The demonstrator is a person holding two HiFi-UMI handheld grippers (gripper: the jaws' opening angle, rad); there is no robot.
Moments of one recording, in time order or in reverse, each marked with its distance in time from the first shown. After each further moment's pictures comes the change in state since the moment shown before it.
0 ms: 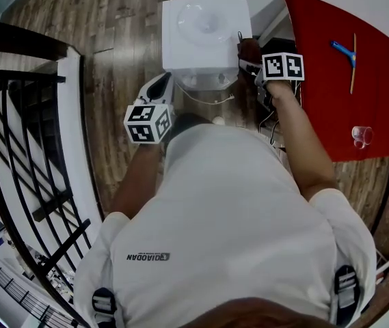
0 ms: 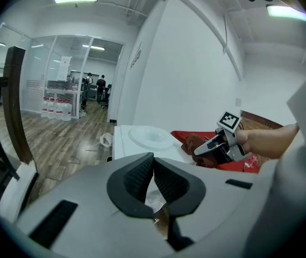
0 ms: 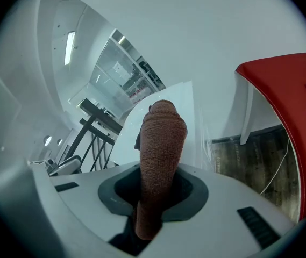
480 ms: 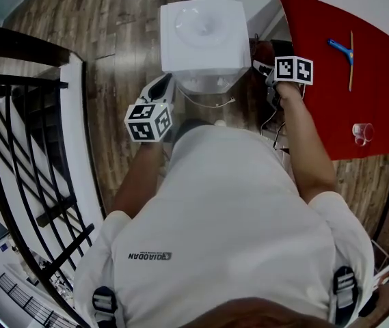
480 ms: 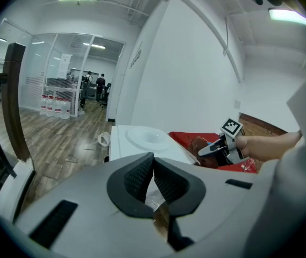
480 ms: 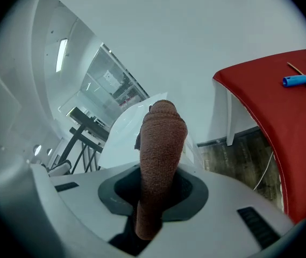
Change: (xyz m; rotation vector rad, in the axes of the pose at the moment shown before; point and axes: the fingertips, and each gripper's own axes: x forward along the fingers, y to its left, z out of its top) left arm 0.002 -0.007 0.002 -0.025 0.002 -0.016; right arm -0.032 -0.049 0.001 0.066 -0.083 -0.089
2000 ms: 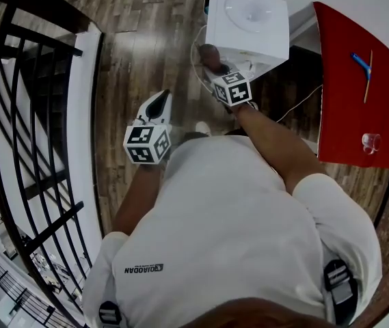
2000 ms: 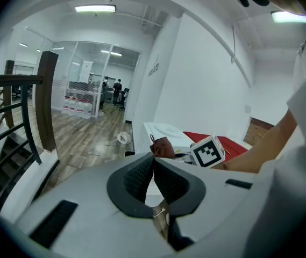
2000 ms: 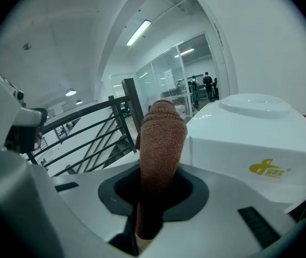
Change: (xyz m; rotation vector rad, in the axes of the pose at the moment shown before) left arm -0.165 0.058 -0.068 -0.064 -0.046 0.141; right arm 0.155 0.242 -0.125 -0.649 -0.152 0.150
